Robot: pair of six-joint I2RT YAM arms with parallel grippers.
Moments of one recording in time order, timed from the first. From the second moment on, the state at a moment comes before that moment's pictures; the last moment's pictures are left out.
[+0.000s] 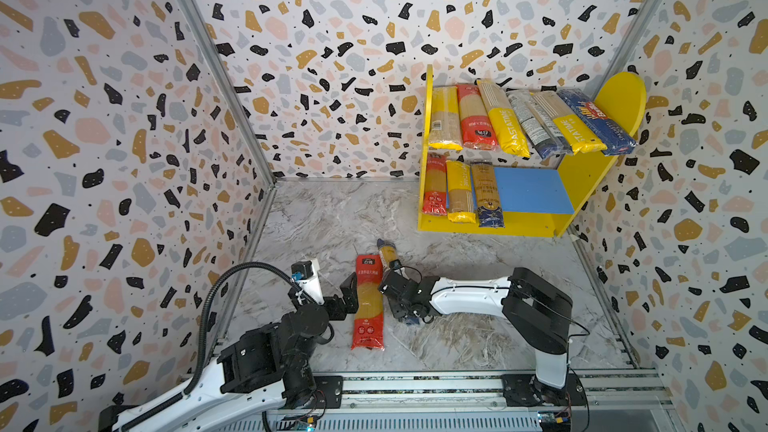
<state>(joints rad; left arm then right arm) -1.10 0.42 0.64 -0.67 -0.82 -0.66 1.13 1.91 1.17 -0.40 0.25 0.65</state>
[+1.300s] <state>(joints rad) -1.10 0.62 0.70 -0.57 -0.82 -0.61 0.87 0.72 0.52 -0.46 -0.18 0.63</state>
